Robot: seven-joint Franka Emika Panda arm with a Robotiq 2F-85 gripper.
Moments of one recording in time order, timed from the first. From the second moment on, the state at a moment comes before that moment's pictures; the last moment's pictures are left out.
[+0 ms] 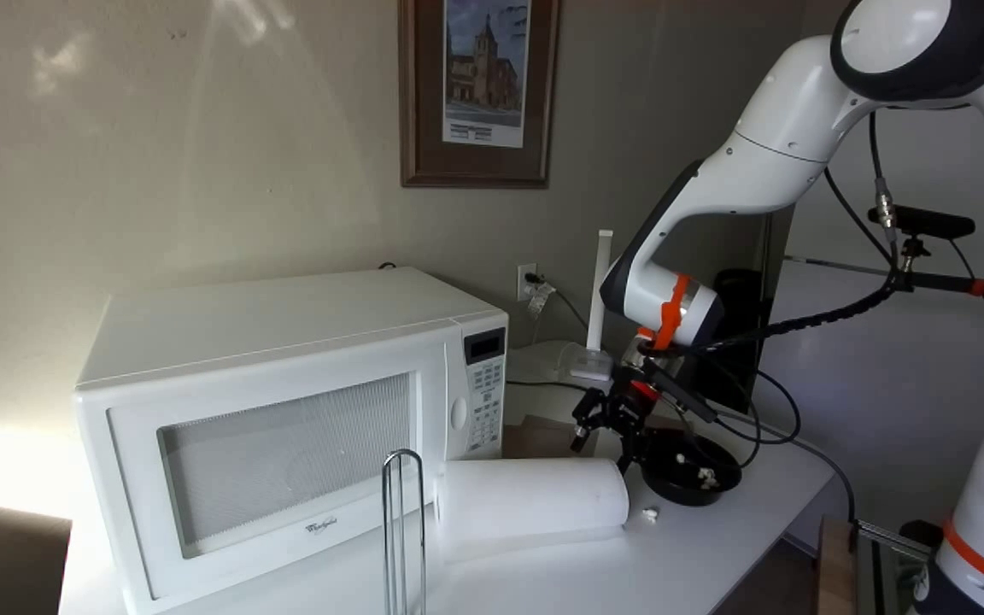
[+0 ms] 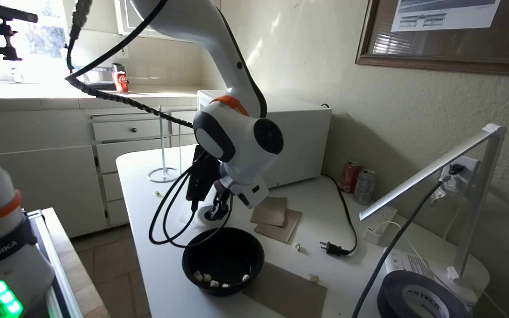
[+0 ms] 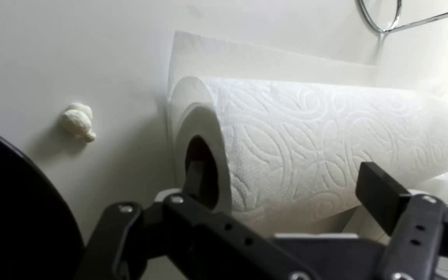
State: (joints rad) arm -0.23 0.27 -0.16 -2.46 1.02 2.25 -0.60
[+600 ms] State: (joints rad) arm -0.24 0.33 -0.16 -2.42 1.09 2.24 -0.64
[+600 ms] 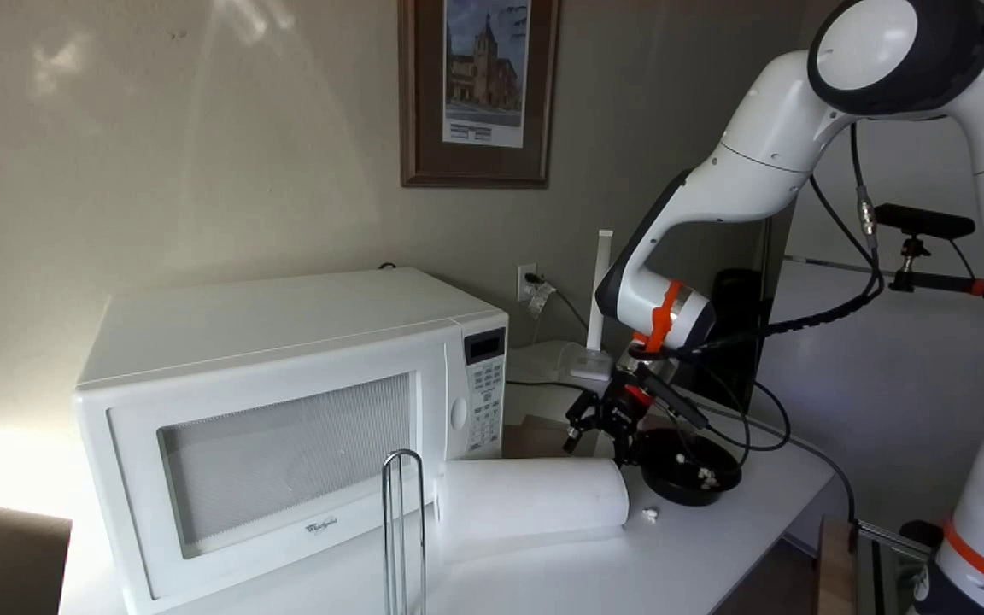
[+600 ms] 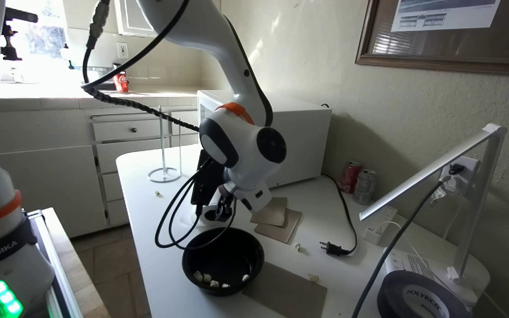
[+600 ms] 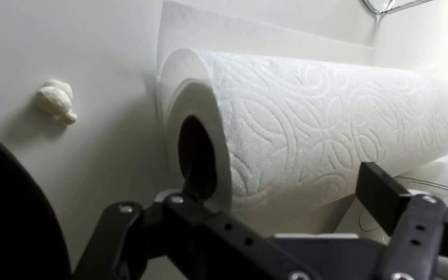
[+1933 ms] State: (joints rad) arm -0.23 0.23 -0.16 -2.40 1.09 2.20 -0.62
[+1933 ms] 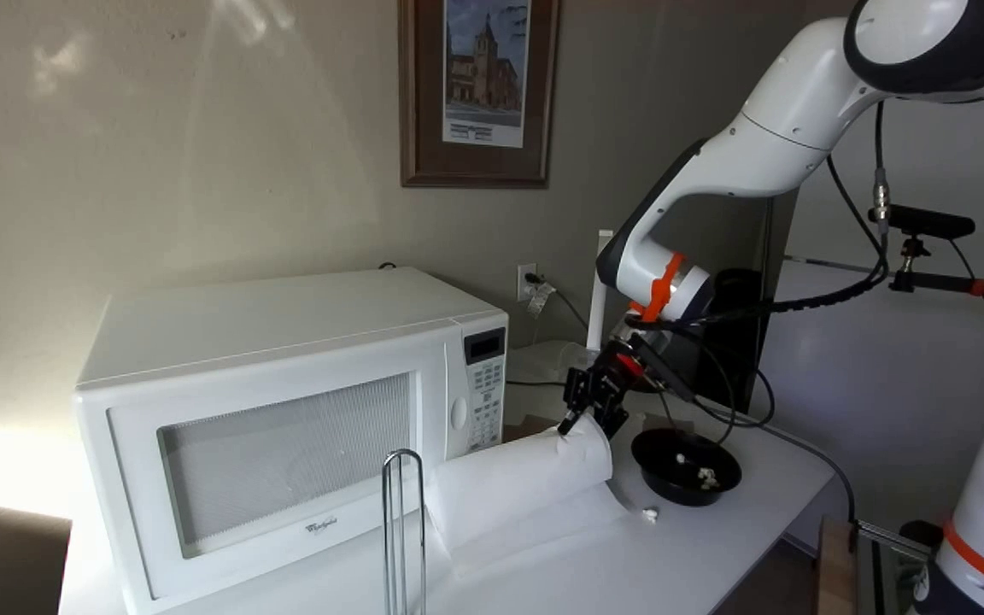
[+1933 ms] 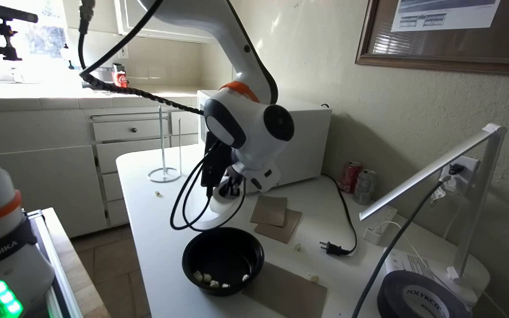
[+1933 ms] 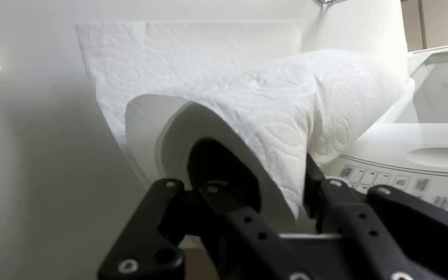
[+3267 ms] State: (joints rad) arm -0.12 -0.13 -0.08 -2.42 0.27 2.23 0.19
